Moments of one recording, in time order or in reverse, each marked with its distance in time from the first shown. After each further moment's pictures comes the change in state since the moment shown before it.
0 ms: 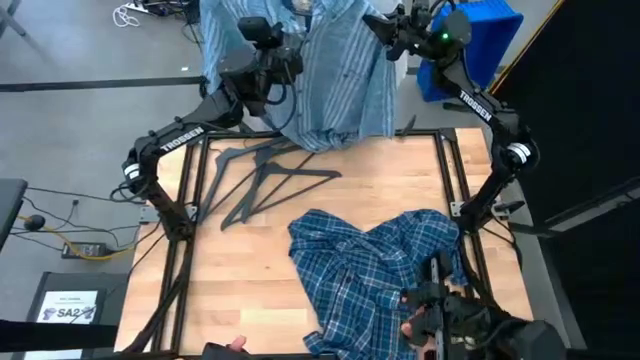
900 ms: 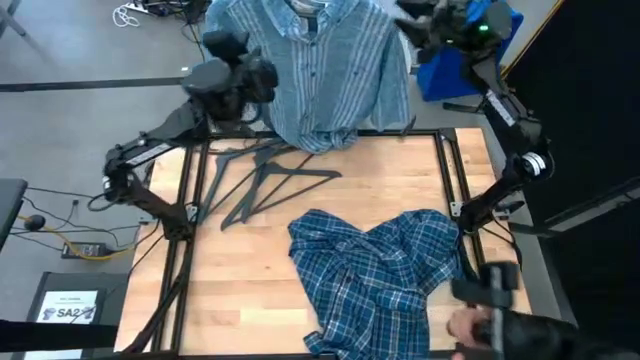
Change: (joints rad) left arm -0.194 -0.216 0.002 -0.339 -0.185 -0.281; right arm -0.141 -0.164 -0.006 -0.011 -0.248 -0.211
